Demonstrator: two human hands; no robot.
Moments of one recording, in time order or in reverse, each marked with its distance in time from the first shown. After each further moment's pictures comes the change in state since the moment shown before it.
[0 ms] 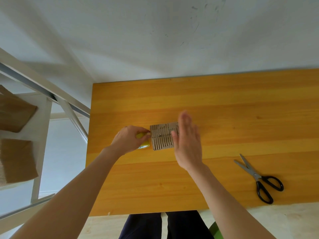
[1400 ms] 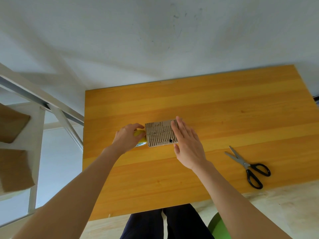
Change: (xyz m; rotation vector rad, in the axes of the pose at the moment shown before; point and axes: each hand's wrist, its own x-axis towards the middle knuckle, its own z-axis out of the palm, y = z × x) left_hand -0.002 0.016 -0.002 -0.015 -0.021 -0.012; right_hand -0.023 0.025 -0.012 -0.278 -0.147 -0.094
